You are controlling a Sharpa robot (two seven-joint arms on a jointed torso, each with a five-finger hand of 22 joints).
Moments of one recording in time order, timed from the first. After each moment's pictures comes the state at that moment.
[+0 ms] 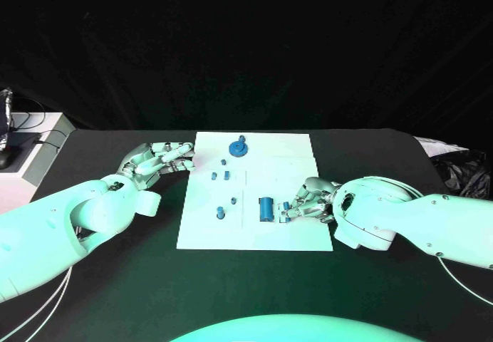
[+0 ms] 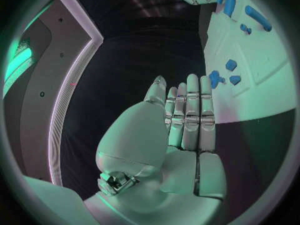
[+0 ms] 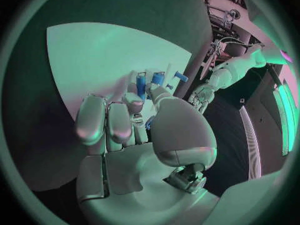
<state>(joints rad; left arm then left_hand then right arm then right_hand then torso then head) 0.95 -0.88 0.21 1.43 -0.16 -0.14 0.28 1.51 0.08 -0.21 0.08 0.25 1.08 0.14 0.07 0.07 1.19 0.11 0.06 0.06 1.23 0.06 0.25 0.29 0.08 1.06 0.07 0.19 0.63 1.17 -0.96 -0.13 1.80 -1.08 -0.26 -0.59 1.13 -0.02 0.18 0.09 0.53 1.15 0.07 0.07 0.66 1.33 -0.03 0.88 1.26 1.45 -0.10 1.23 1.07 0.06 1.46 -0.11 1.08 1.31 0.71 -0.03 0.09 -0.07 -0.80</state>
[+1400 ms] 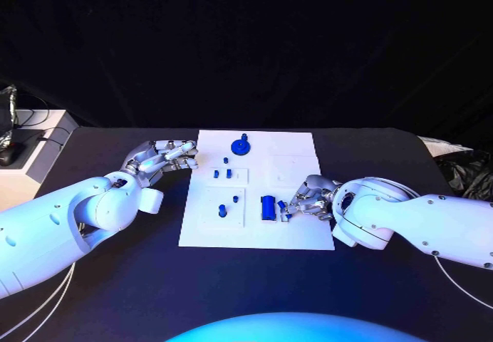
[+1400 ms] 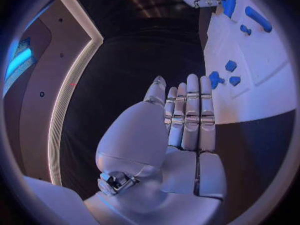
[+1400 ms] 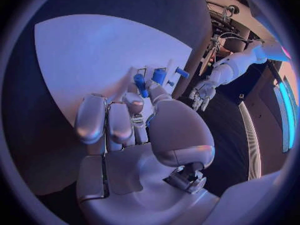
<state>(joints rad) 0.95 -0.88 0.21 1.43 -0.16 -0.14 0.28 1.51 0.08 -0.21 0.09 0.25 1.08 0.14 0.07 0.07 1.19 0.11 0.06 0.06 1.23 0.06 0.25 0.29 0.08 1.06 0.07 0.18 0.62 1.15 -0.94 -0.13 1.77 -1.07 -0.31 -0.56 1.14 0.00 0.04 -0.02 0.40 1.16 0.05 0.07 0.51 1.33 -0.03 0.87 1.26 1.45 -0.10 1.22 1.06 0.06 1.46 -0.11 1.06 1.31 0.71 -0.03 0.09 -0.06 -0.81</state>
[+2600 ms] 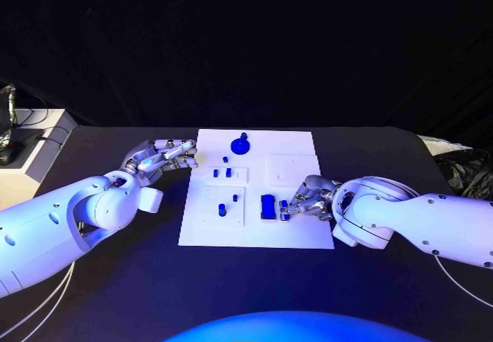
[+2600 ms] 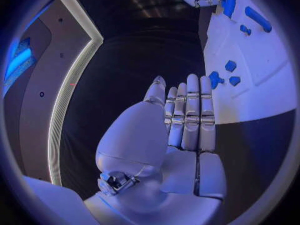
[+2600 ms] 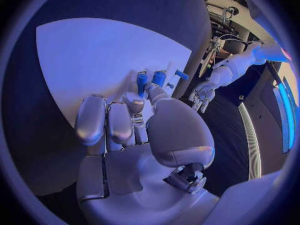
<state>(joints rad) 0.95 -0.88 0.21 1.43 -0.16 -0.14 0.28 1.51 0.08 -0.21 0.09 0.25 1.08 0.14 0.07 0.07 1.19 0.11 0.06 0.06 1.23 0.06 0.25 0.29 0.08 1.06 0.07 0.18 0.62 1.15 -0.94 -0.13 1.77 -1.07 -0.29 -0.56 1.16 0.03 0.10 0.07 0.42 1.20 0.03 0.13 0.53 1.34 -0.04 0.86 1.25 1.45 -0.11 1.22 1.08 0.06 1.47 -0.11 1.08 1.31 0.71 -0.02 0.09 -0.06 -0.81</state>
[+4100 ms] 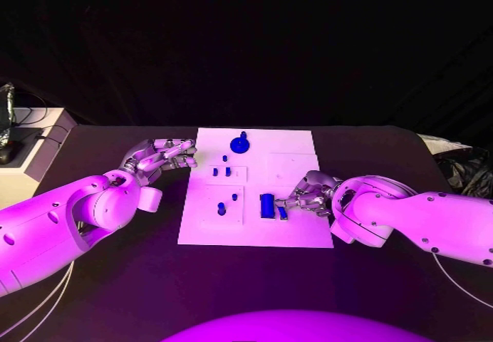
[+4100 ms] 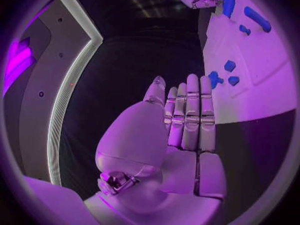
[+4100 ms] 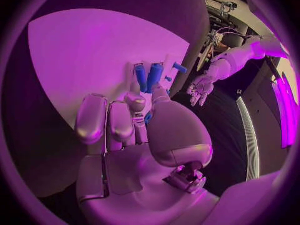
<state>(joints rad) 0.95 -0.88 0.21 1.43 -0.17 -0.14 0.27 1.50 0.07 -0.21 0.09 0.25 1.08 0.15 0.07 0.07 1.19 0.11 0.06 0.06 1.23 0.06 0.25 0.29 0.08 1.06 0.07 0.18 0.61 1.15 -0.94 -0.13 1.76 -1.04 -0.36 -0.53 1.11 0.04 -0.16 0.13 0.31 1.22 0.03 0.11 0.44 1.33 -0.05 0.84 1.24 1.45 -0.11 1.21 1.07 0.06 1.47 -0.11 1.07 1.31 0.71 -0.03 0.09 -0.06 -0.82</state>
